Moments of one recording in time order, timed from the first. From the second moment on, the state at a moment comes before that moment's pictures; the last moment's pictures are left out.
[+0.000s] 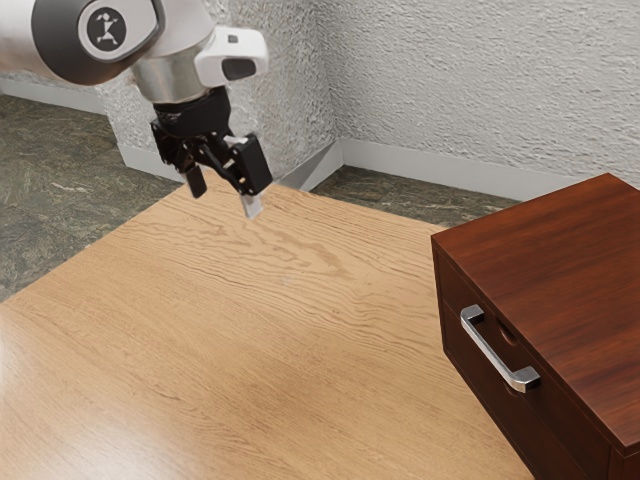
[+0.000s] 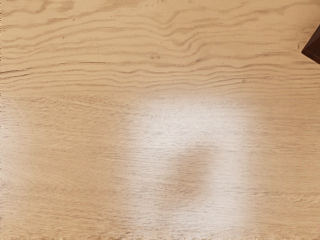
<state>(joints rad) -0.15 0.01 0.14 -1.33 0.09 1.42 -0.01</state>
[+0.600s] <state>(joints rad) -0.15 0.01 0.18 -1.13 -0.03 1.28 -0.38</state>
